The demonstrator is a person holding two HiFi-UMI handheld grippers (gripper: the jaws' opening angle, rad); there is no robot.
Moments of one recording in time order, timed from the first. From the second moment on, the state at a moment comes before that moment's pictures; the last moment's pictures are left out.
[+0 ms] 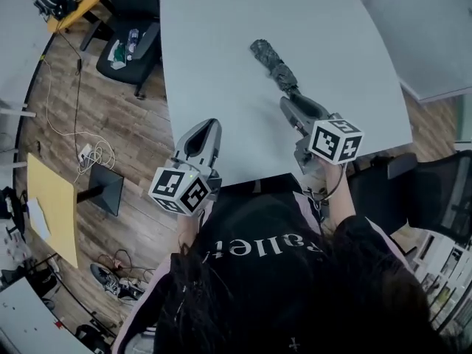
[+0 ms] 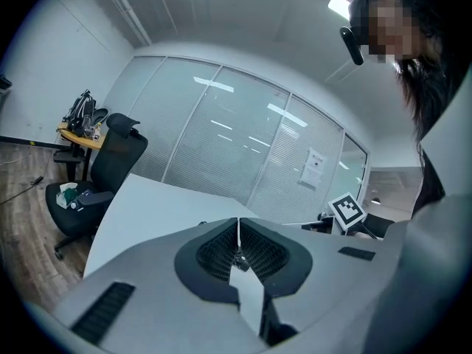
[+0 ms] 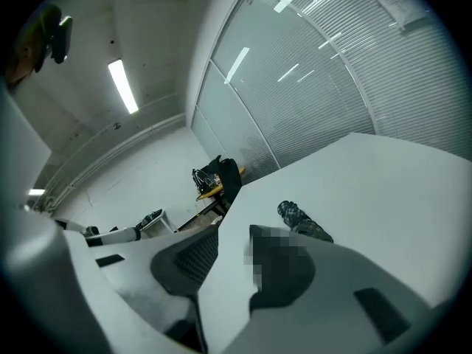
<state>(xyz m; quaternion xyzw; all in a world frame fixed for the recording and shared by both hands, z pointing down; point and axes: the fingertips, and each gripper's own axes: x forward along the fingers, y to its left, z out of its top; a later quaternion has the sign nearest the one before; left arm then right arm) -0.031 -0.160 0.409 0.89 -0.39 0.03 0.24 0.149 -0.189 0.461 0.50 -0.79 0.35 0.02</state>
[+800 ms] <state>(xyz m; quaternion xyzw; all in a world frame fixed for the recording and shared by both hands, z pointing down) -0.039 -0.136 0.430 0.91 -0.32 0.05 0.26 0.138 -0.112 0.450 0.57 -0.75 0.34 0.00</state>
